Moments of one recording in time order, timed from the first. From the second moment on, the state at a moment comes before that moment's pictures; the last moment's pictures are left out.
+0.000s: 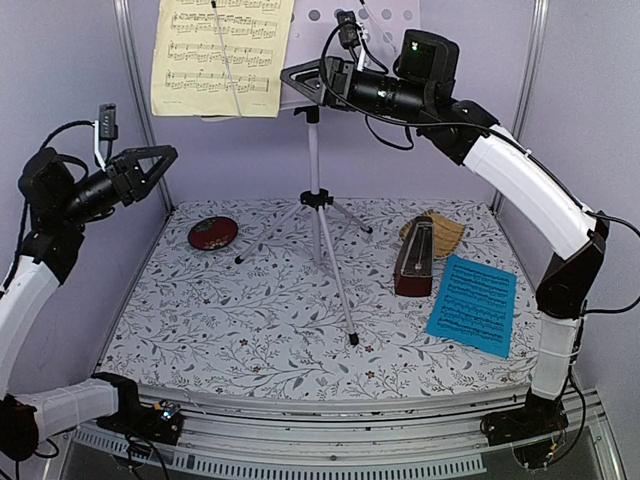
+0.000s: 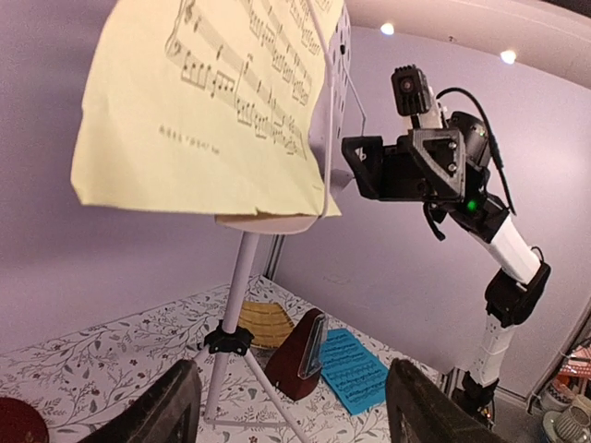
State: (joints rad) left arm -0.09 0.90 0.98 0.17 0.83 -0.49; right arm 0.81 1.96 2.33 -0.21 -0.47 0.44
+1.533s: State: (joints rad) left arm -0.44 2.09 1.47 0.97 0.89 -0.32; right arm 0.76 1.20 1.26 -0.07 -0.03 0.29
